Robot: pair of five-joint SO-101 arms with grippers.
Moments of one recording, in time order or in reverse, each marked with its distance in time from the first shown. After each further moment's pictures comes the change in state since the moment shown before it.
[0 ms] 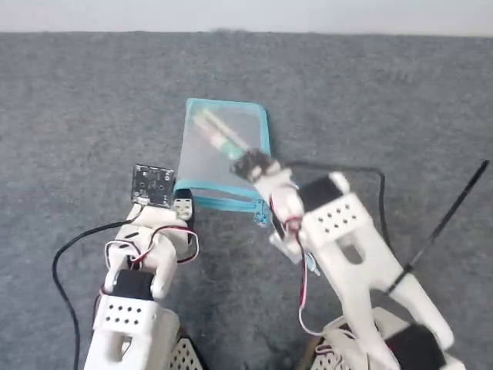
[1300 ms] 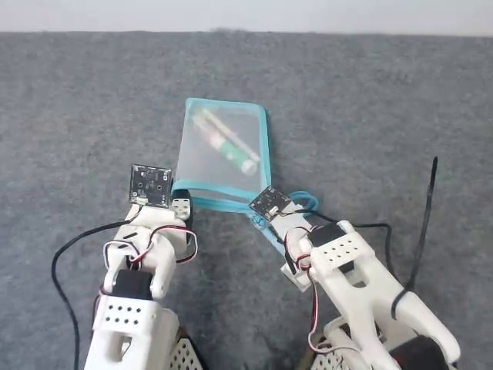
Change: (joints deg) left arm -0.4 0.0 0.2 0.0 0.0; right arm 2.2 -3.4 25.8 -22.7 -2.0
